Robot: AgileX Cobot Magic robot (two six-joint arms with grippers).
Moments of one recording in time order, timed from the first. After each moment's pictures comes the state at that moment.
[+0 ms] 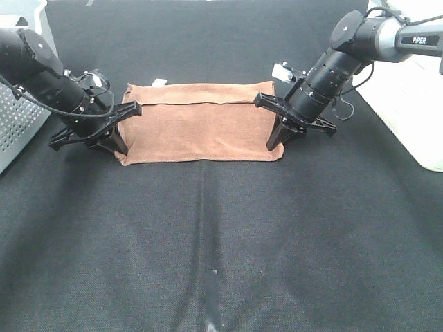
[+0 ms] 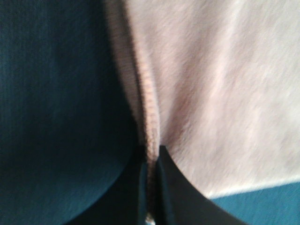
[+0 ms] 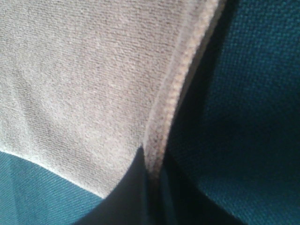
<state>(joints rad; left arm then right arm) -0.12 2.32 -1.61 -0.54 0.71 0.04 0.18 2.53 -2.04 0.56 1.10 -0.15</state>
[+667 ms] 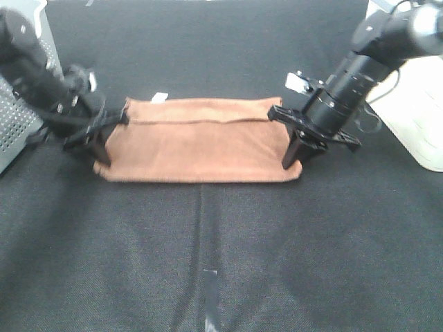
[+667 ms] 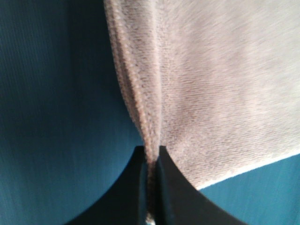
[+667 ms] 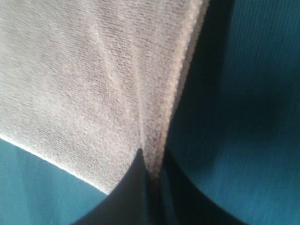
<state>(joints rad) -0.14 2.14 -1.42 -0.43 0.83 0.09 0.18 2.25 -1.56 0.57 0.98 -0.21</state>
